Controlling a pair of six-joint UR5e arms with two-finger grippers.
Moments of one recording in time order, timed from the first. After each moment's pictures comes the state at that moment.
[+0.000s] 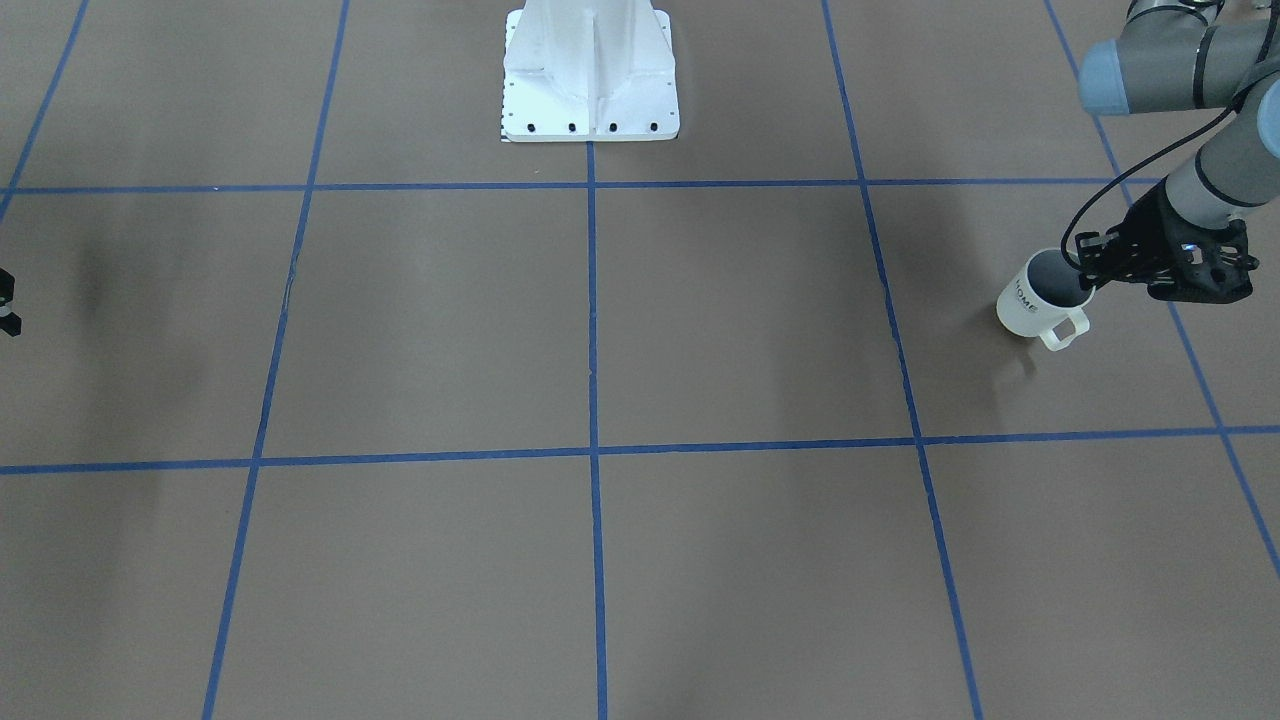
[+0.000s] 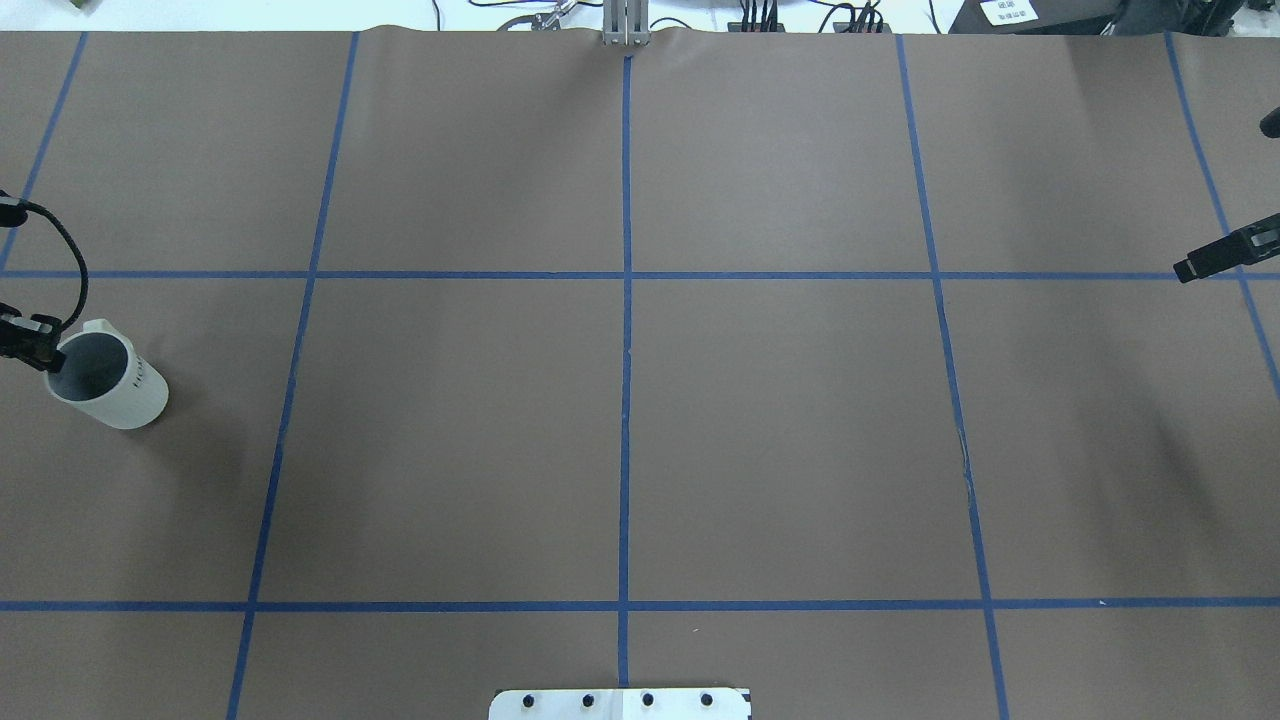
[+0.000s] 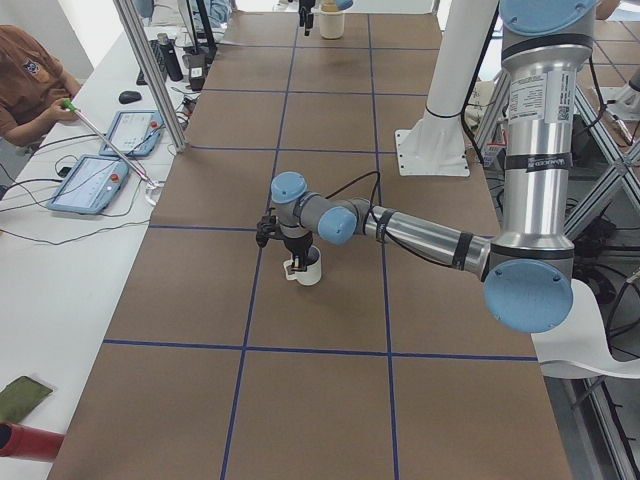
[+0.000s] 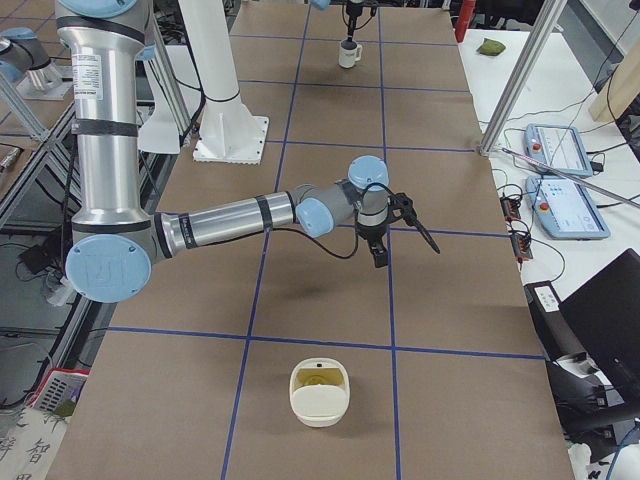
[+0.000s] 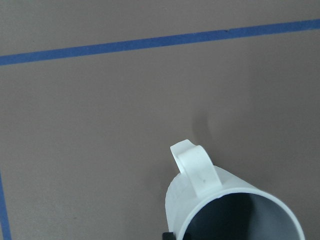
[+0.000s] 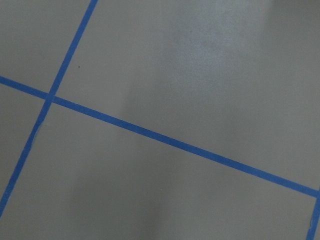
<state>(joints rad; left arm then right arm) -1.07 -1.54 -1.81 -1.73 -2.27 -0.51 1.23 -1.57 1.81 -1.29 2.24 0.26</state>
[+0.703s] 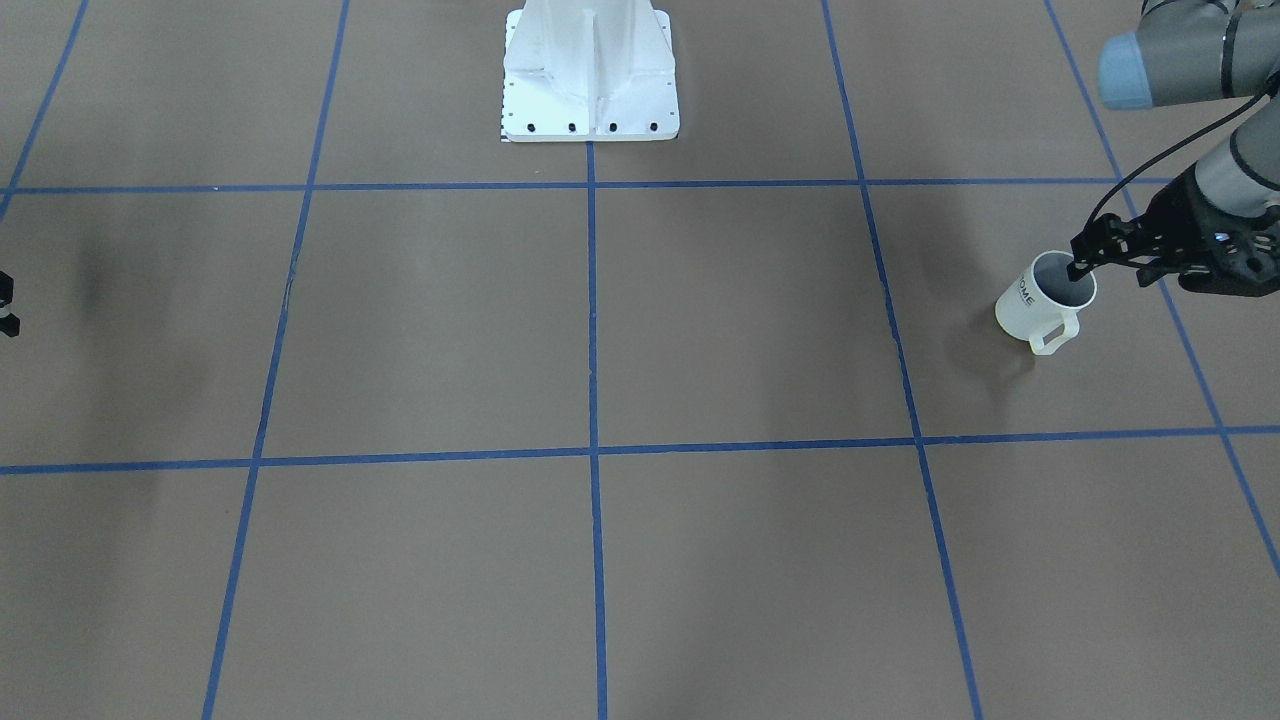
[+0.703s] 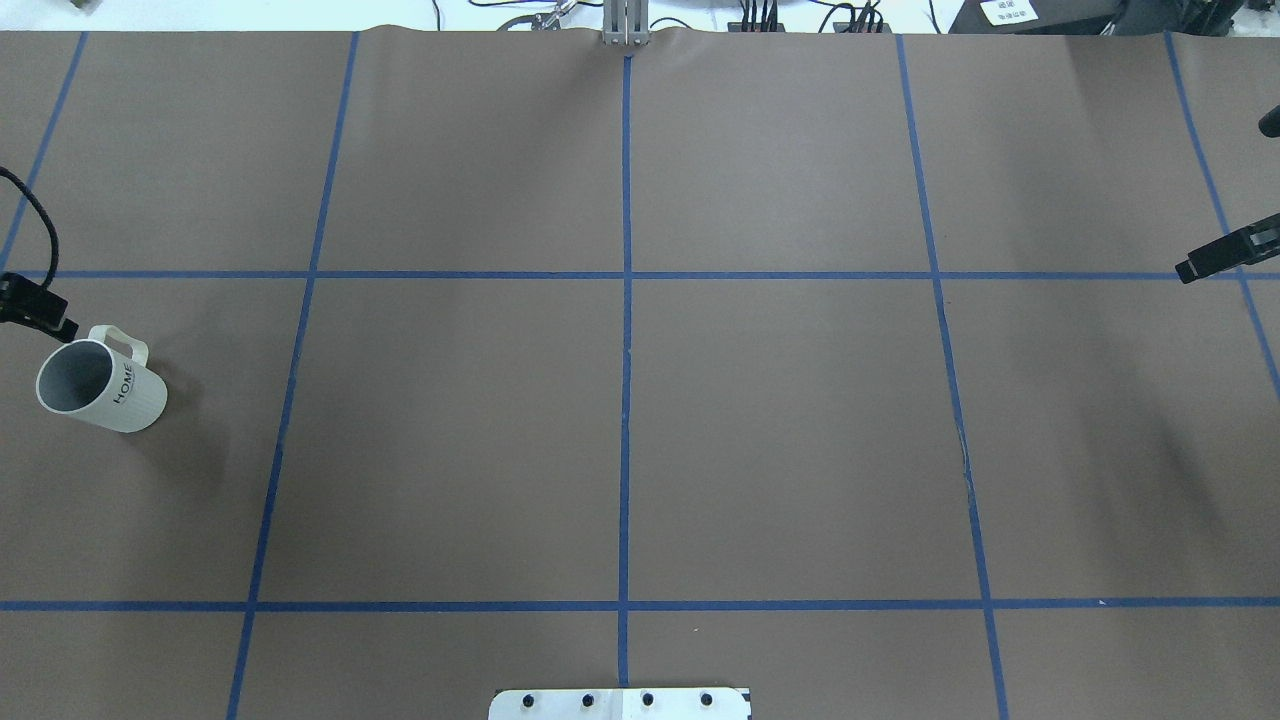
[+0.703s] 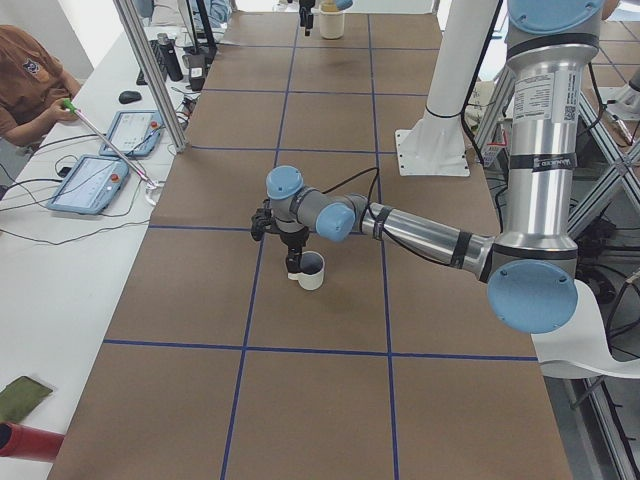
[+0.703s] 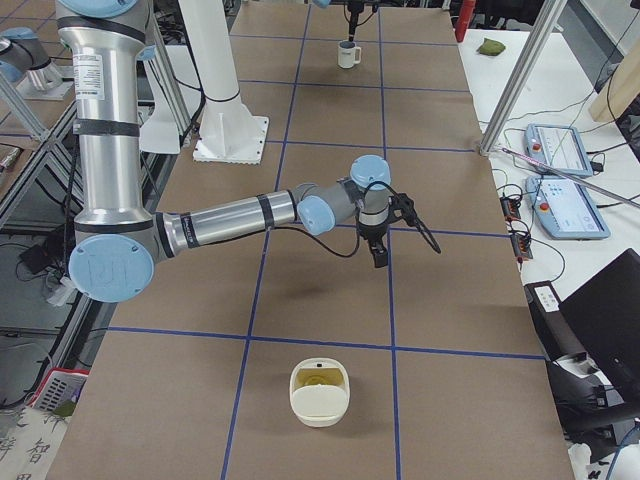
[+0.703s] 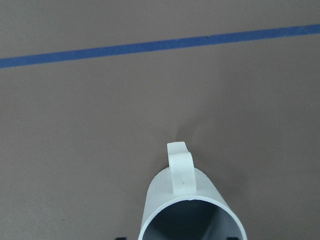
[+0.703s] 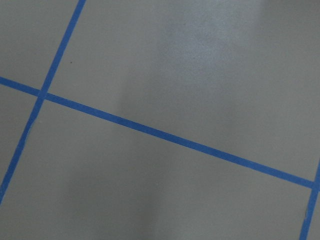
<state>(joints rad) -1.17 -1.55 -1.84 -1.73 -2.33 -0.47 1.24 -1.57 1.81 -1.34 2.24 0.26</state>
